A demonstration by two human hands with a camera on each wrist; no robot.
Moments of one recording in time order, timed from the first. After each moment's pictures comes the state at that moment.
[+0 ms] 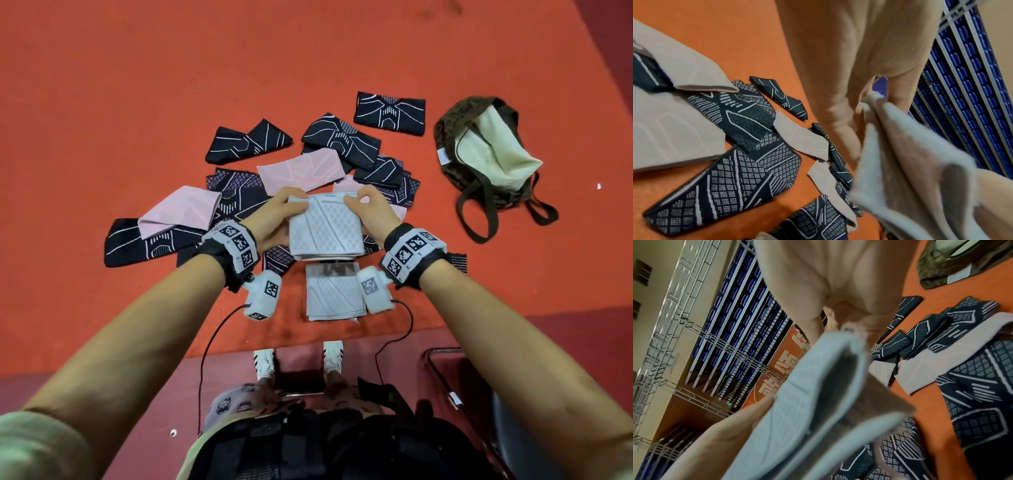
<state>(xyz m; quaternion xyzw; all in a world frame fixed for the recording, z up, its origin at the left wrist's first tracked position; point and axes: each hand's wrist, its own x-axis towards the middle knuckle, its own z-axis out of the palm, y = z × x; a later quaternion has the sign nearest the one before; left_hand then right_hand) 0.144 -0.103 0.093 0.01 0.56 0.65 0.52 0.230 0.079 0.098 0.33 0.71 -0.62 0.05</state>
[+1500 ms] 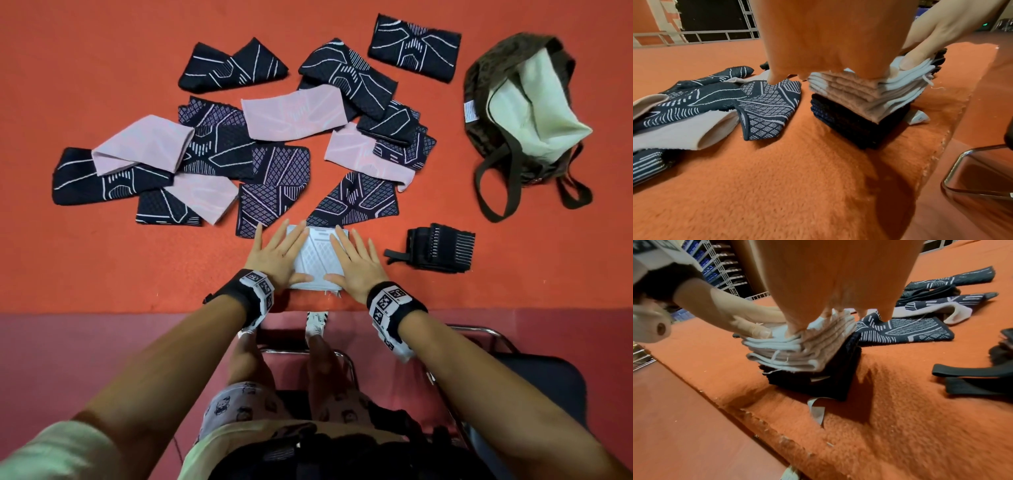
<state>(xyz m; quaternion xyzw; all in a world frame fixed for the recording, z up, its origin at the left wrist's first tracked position) 0.266 -0.105 -0.058 0.40 0.87 -0.06 0.28 0.356 0.080 -0.046 0.03 0.94 -0.12 0.32</state>
